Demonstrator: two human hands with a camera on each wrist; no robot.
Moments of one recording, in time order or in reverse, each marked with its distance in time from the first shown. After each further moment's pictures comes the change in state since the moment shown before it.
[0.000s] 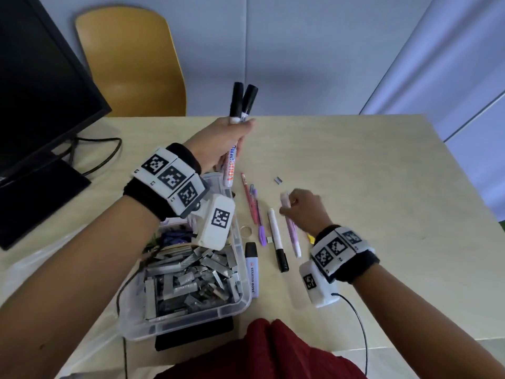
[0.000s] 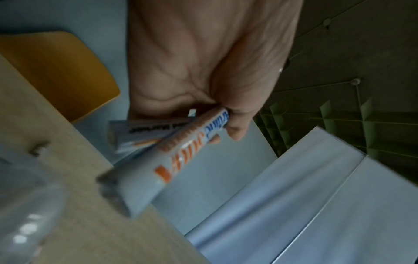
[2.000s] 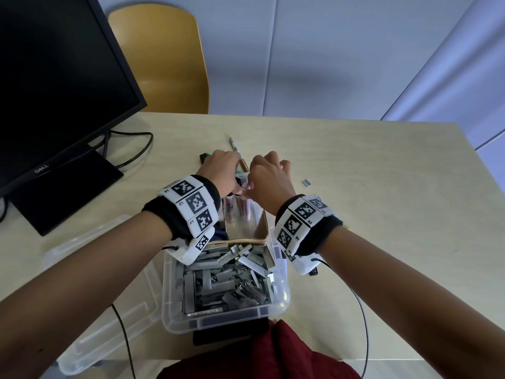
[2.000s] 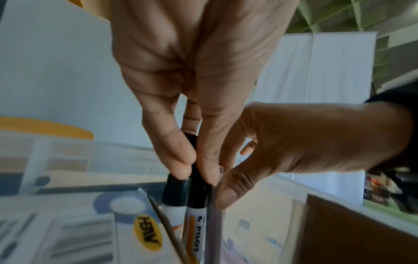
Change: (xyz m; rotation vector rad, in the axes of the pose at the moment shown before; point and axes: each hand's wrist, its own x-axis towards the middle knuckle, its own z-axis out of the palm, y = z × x) left_hand -0.012 -0.068 -0.042 0.880 0.111 0.010; right_hand 0.014 -0.125 0.041 -0.557 0.071 -0.501
